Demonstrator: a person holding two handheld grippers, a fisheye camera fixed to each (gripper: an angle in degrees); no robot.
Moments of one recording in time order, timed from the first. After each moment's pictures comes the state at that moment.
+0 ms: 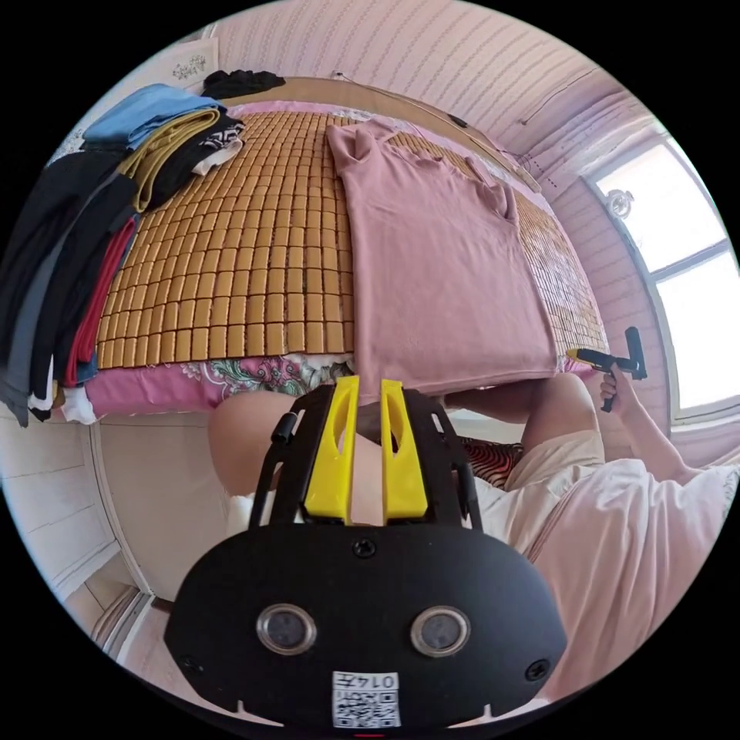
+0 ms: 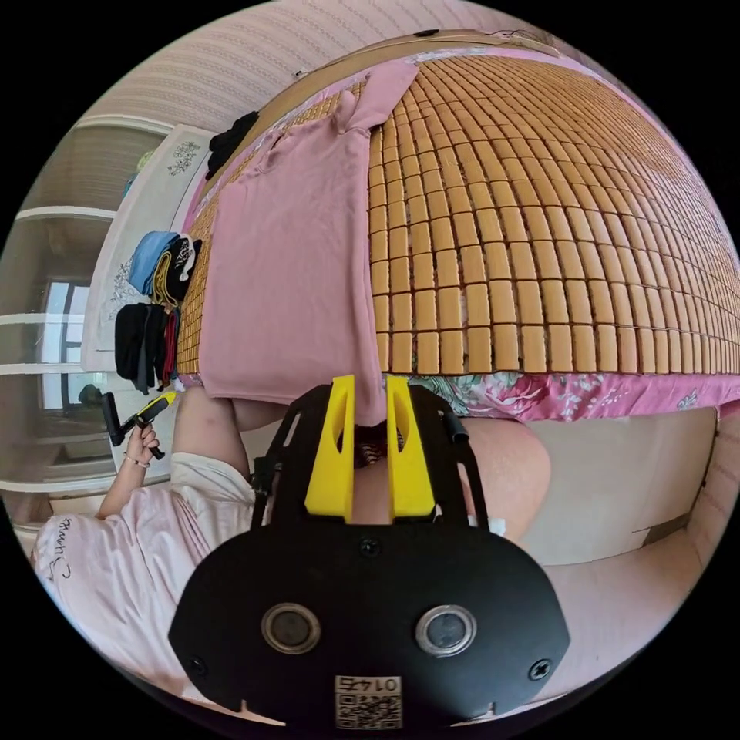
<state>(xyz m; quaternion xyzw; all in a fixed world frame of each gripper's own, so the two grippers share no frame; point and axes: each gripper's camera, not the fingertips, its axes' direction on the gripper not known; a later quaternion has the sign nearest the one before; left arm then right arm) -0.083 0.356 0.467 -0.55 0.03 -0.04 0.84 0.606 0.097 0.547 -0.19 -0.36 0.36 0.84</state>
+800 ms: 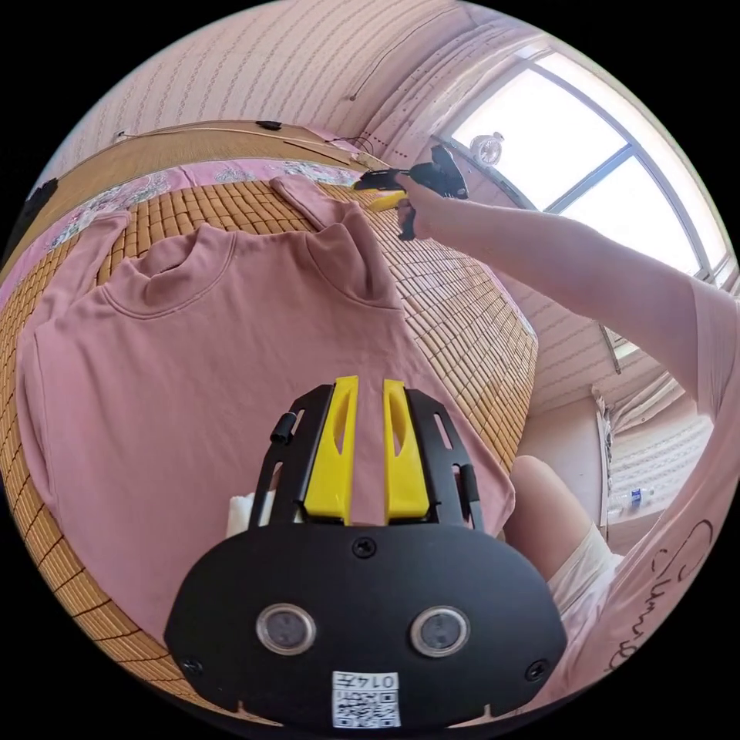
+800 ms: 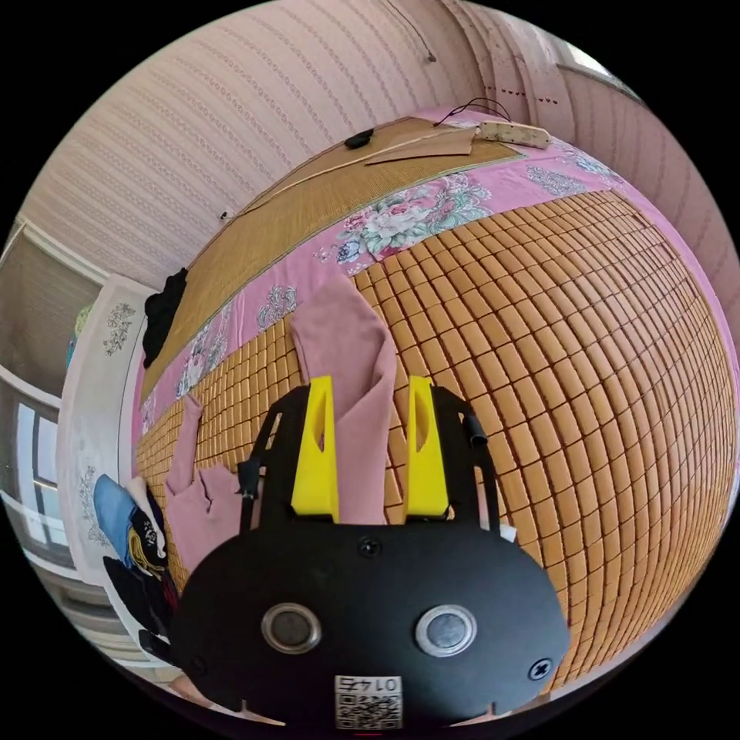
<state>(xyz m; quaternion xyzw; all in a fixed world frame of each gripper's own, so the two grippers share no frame) 0.093 0.356 0.885 -0.50 0.29 0.07 0.81 0.879 -0.200 0.750 -0.08 -0.20 0.50 0.84</state>
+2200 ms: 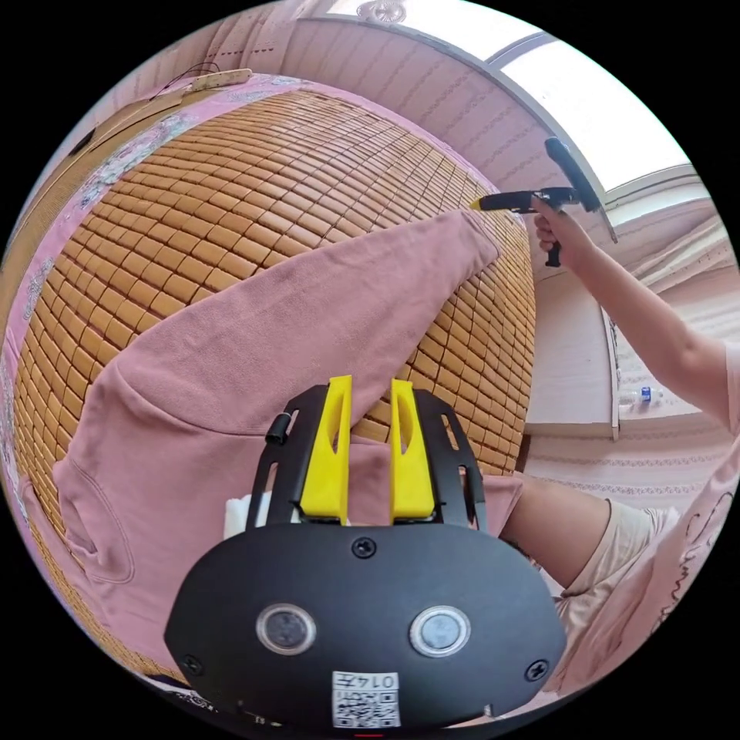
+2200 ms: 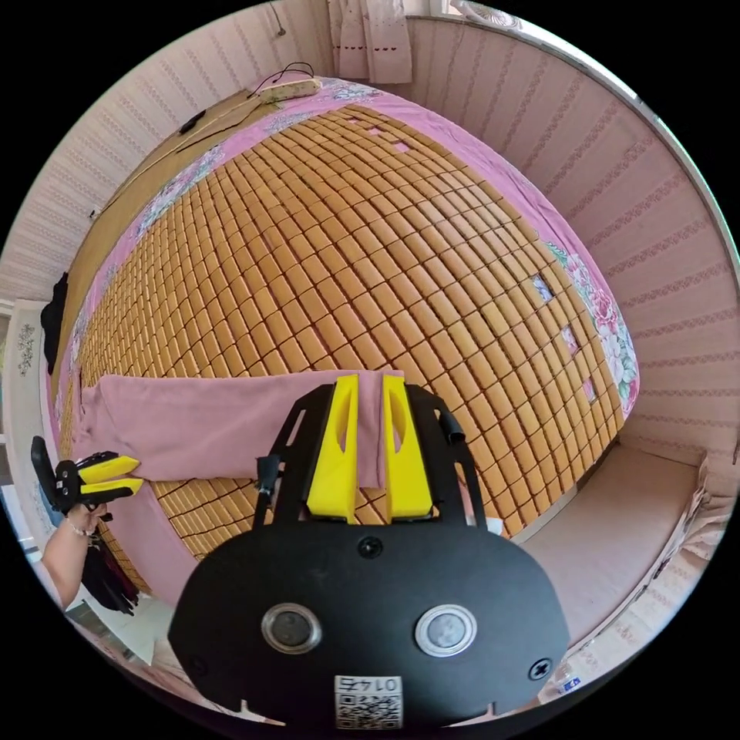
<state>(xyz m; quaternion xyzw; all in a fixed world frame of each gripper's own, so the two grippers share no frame) 0.324 0.400 1.077 -0.61 0.37 0.28 0.64 0.979 -0.016 0.637 -0.27 -0.06 0.53 0.80</state>
